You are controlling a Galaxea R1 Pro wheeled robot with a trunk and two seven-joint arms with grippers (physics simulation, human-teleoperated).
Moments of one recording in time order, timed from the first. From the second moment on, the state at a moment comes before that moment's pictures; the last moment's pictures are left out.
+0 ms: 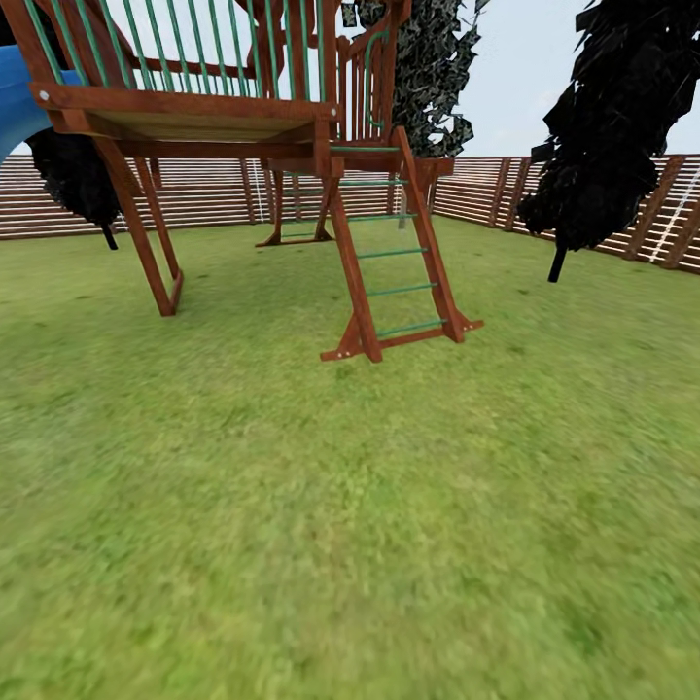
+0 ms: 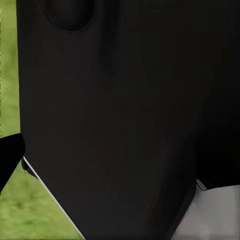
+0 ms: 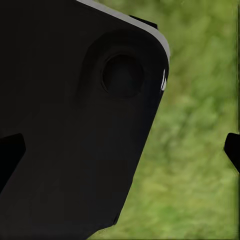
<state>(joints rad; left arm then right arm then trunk) 0.00 -0.06 0.10 -0.10 0.07 -0.02 0.00 -0.05 -0.03 0.05 -0.02 0.25 -0.18 0.00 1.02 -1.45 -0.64</state>
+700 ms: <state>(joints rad) 0.00 -0.06 0.10 -0.10 0.07 -0.02 0.00 -0.05 0.02 0.05 -0.02 0.25 -0.18 0.00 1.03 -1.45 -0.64</state>
